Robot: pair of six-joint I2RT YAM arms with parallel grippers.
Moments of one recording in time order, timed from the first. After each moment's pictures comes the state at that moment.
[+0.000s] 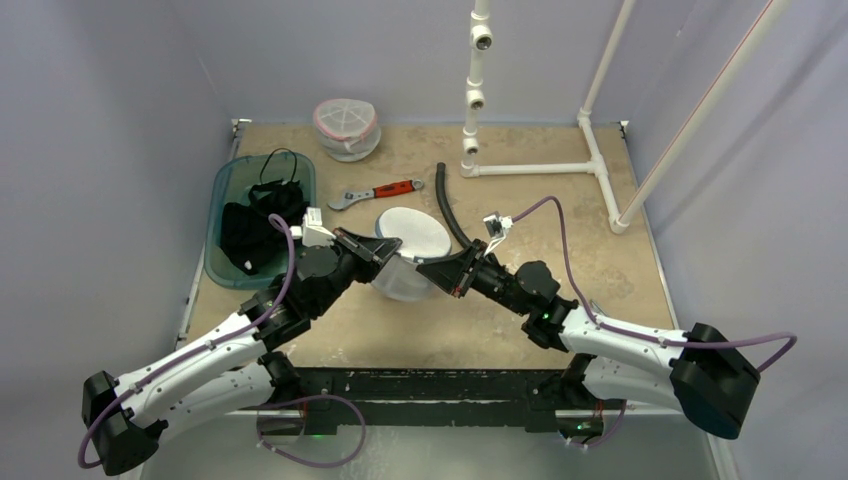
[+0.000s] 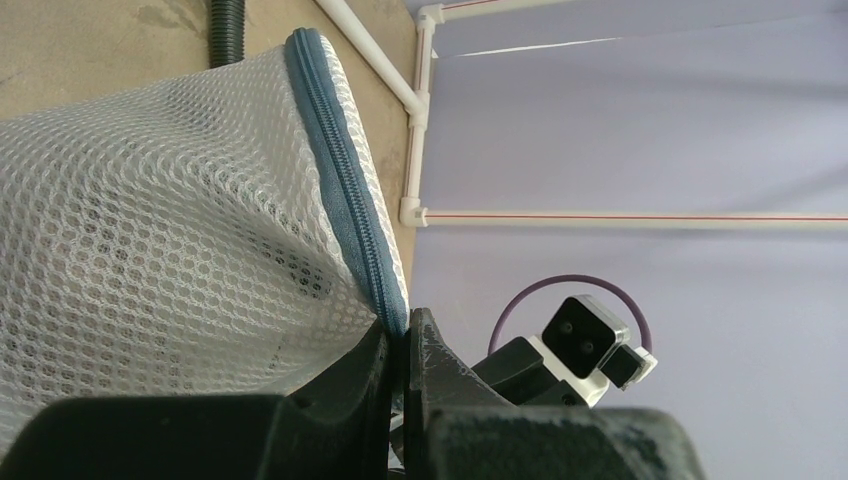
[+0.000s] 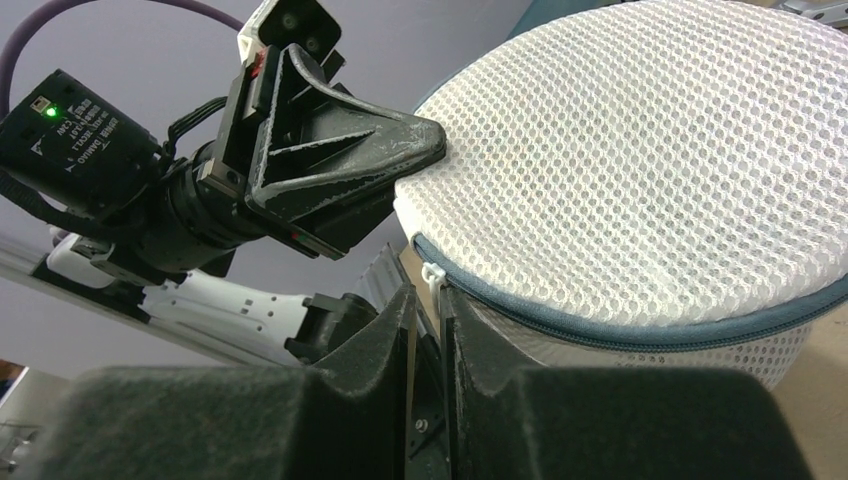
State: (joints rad) left arm -0.87 0.79 0.63 -0.08 -0.35 -1.44; right arm 0.90 1.06 0.40 0.78 -0.14 0.86
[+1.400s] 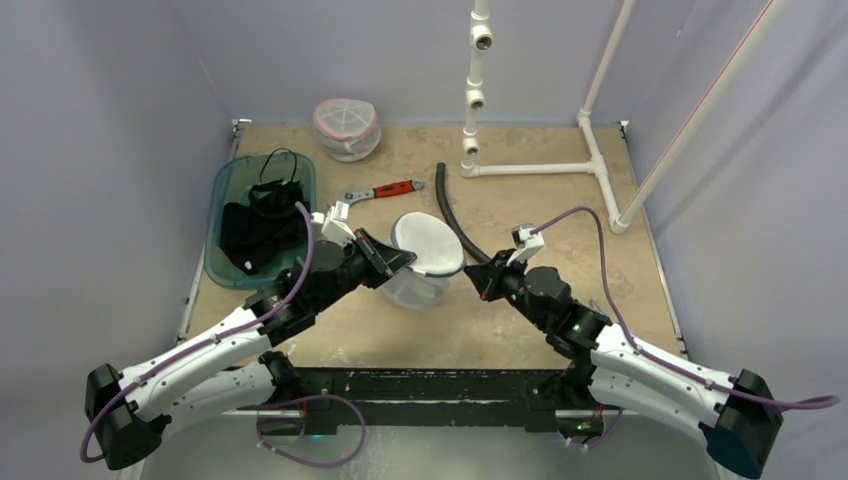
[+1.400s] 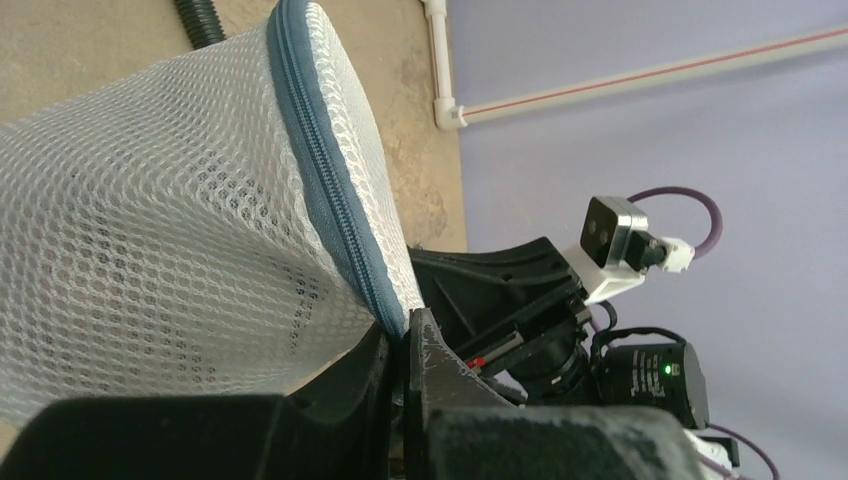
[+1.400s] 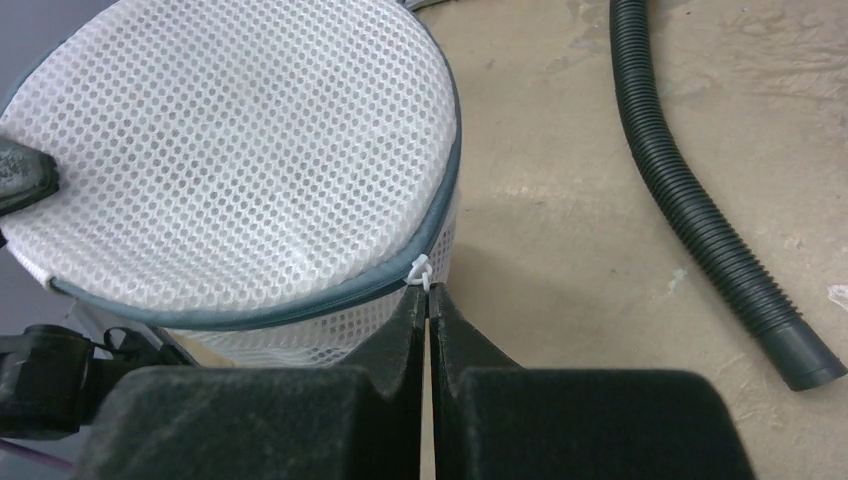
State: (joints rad) left arm -0.87 0.84 0.67 -0.10 -0.15 -1.21; right arm 0.87 0.77 0.39 0.14 0.21 0.61
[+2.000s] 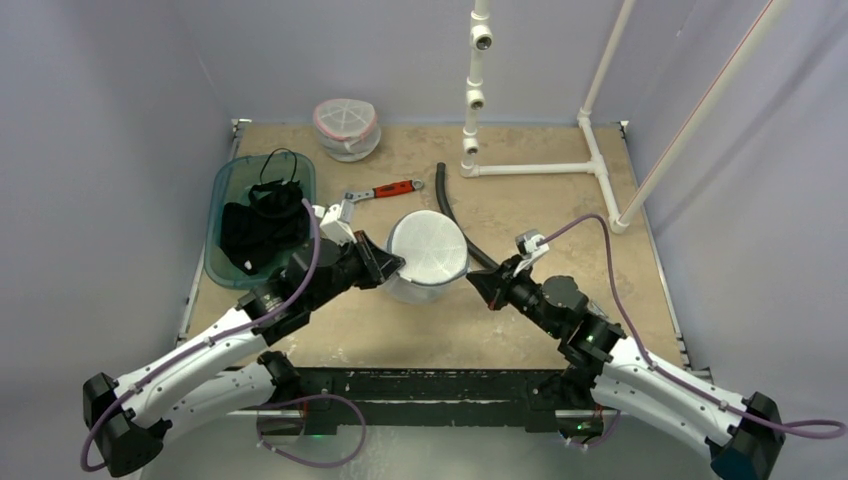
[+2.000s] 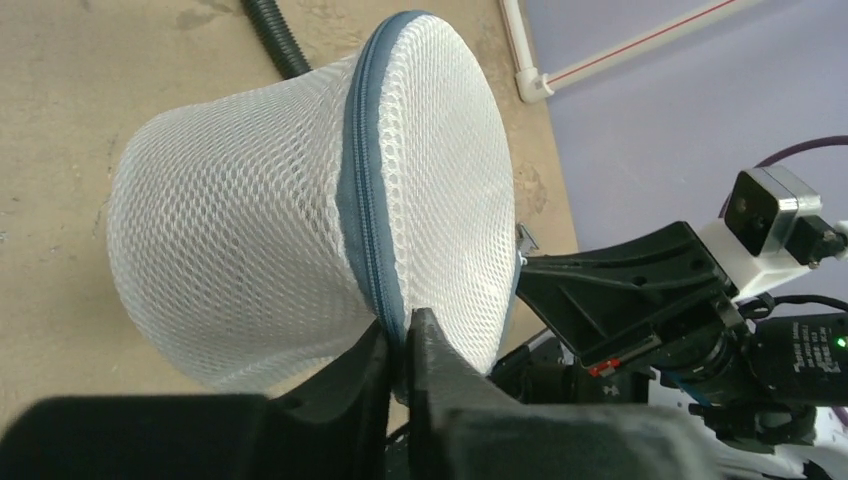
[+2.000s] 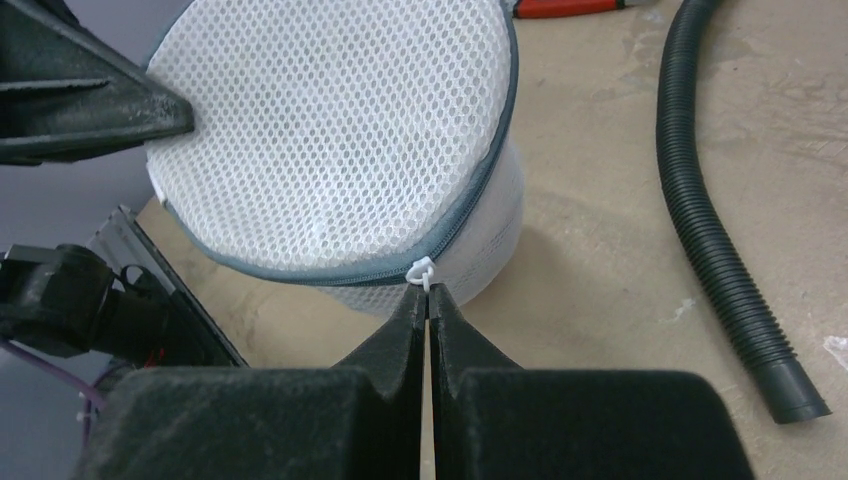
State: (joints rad) left arm -0.83 0.82 0.70 -0.21 -0.11 -0.91; right arm 0.85 0.61 0.34 0.12 0.10 0.48
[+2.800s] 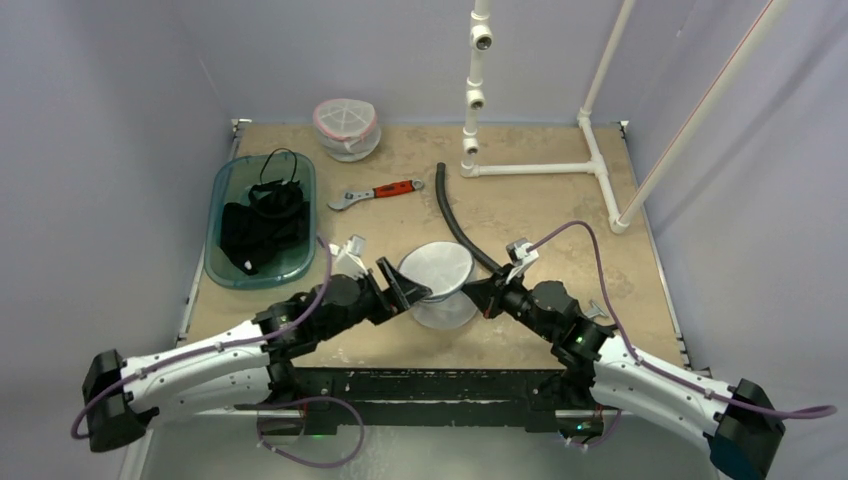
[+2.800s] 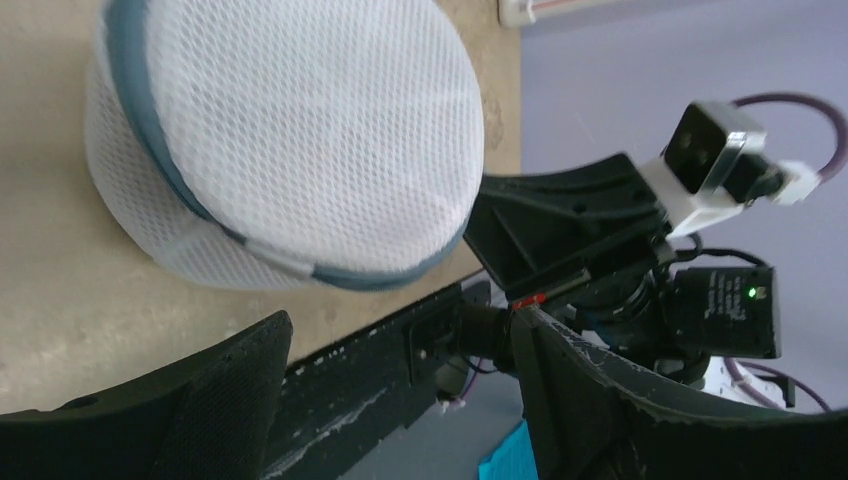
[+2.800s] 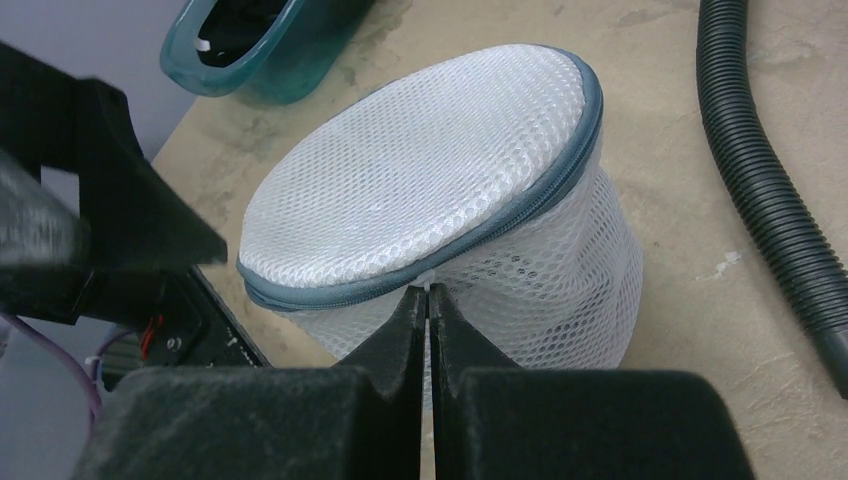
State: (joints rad) left arm -1.02 0.76 0.52 -0.14 -0.20 -1.25; right arm 0.86 0.67 0.24 0.23 0.04 0.54
